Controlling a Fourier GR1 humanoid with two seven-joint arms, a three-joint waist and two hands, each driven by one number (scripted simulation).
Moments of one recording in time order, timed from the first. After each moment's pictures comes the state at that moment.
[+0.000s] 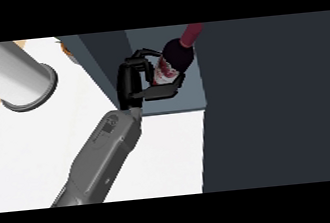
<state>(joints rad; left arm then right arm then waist) -0.72 0.00 -0.29 -0.86 0.42 0.52 -0.46 -0.07 -0.05 0.01 -2.47 -0.15 0.16 0.63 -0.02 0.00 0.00</state>
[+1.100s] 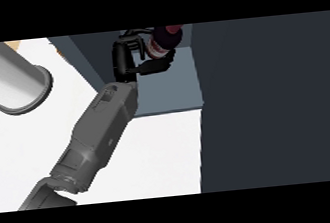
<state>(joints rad) -1.04 0.01 -0.12 -0.38 0.43 0.50 -0.67 -0.05 -0.03 0.05 -2.46 -0.15 0.19 0.60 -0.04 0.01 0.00</state>
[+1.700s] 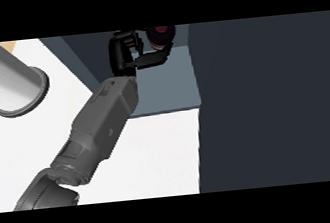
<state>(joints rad) -1.13 0.00 0.00 -0.24 0.52 0.44 -0.70 -0.04 -0.03 0.04 -2.44 -0.15 0.20 0.57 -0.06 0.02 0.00</state>
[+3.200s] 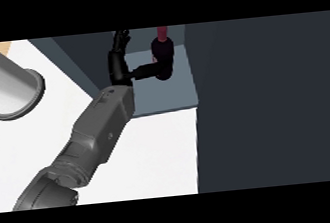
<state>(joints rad) -1.13 0.00 0.02 -0.08 0.44 0.50 -0.77 -0.08 -0.03 0.03 -2.43 -0.16 0.20 0.58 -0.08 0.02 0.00</state>
